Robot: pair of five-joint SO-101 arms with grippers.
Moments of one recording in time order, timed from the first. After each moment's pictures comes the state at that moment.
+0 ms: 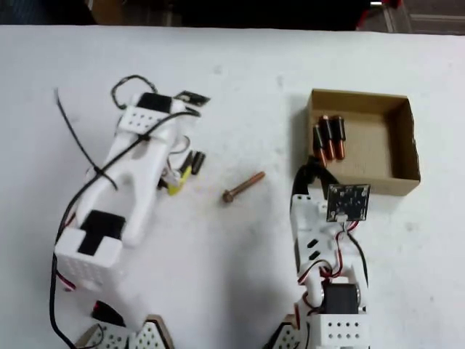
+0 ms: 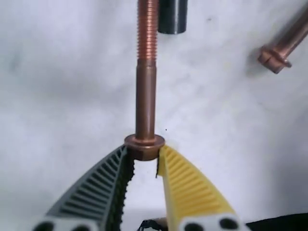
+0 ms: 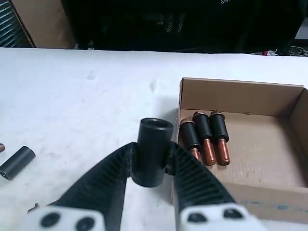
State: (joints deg) left arm 6.1 17.6 -3.5 95.2 -5.2; right arm -3.7 -102.8 96.4 31.5 2.5
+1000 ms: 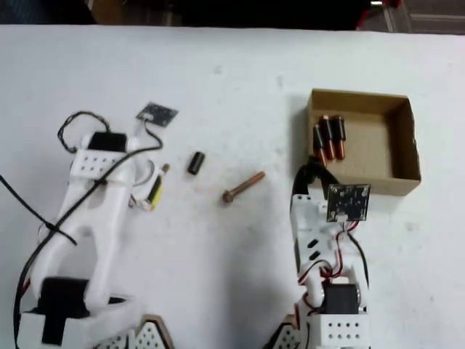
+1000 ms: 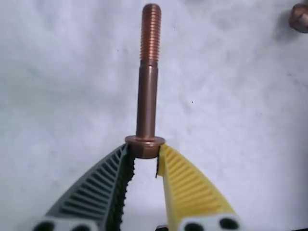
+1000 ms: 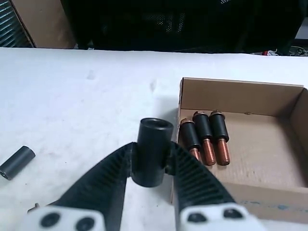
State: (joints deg) left arm -1.4 -11.6 28.7 81.4 -11.9; right arm -3.8 -102.8 96.4 31.5 2.5
